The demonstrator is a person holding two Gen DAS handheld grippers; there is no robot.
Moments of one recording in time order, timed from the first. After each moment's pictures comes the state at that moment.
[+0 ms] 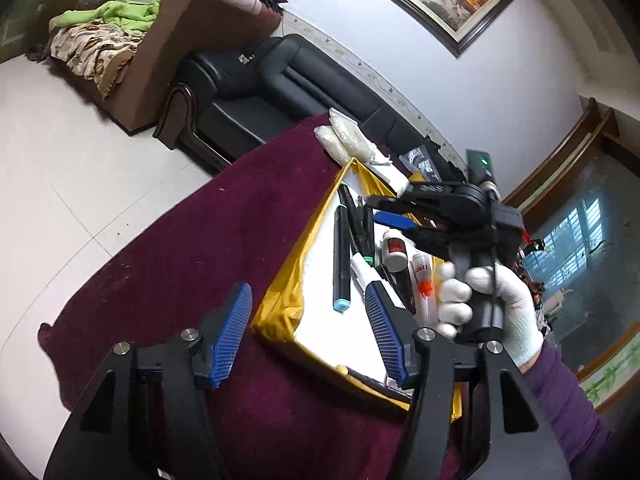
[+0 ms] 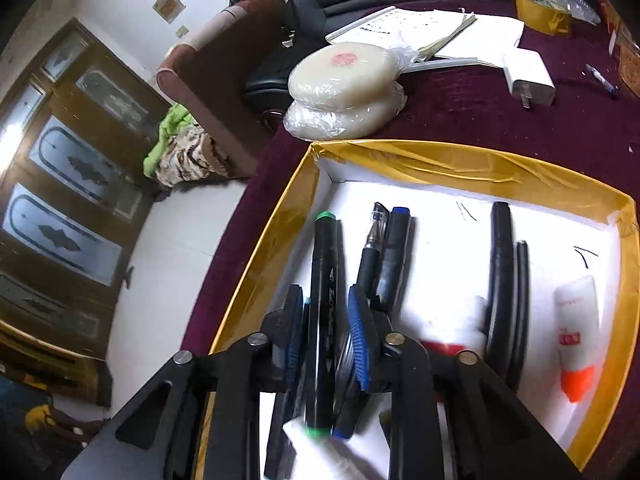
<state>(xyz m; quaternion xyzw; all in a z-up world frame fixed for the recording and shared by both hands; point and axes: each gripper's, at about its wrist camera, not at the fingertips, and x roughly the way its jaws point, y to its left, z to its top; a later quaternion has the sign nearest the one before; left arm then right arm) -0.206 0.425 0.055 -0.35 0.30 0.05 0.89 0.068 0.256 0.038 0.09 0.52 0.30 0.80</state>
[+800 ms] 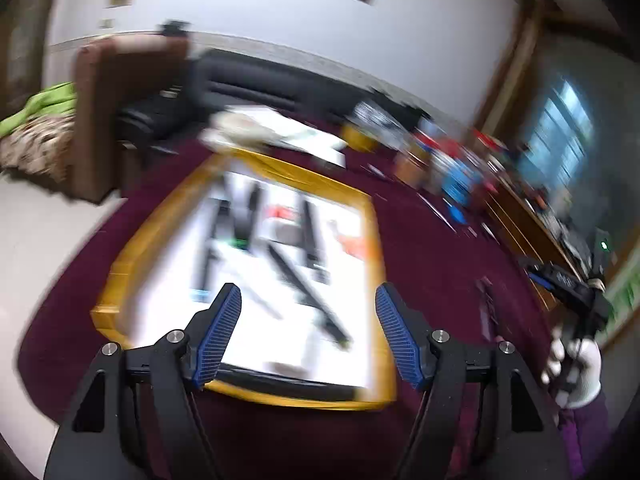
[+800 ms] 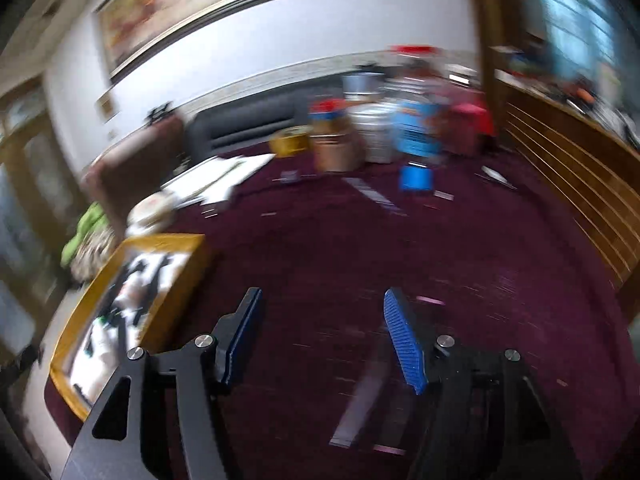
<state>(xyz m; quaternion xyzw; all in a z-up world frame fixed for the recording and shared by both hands) -0.163 0.268 0.110 -0.16 0.33 -0.03 0.93 -0.044 -0.097 0.088 0.10 0.33 0.08 0.94</state>
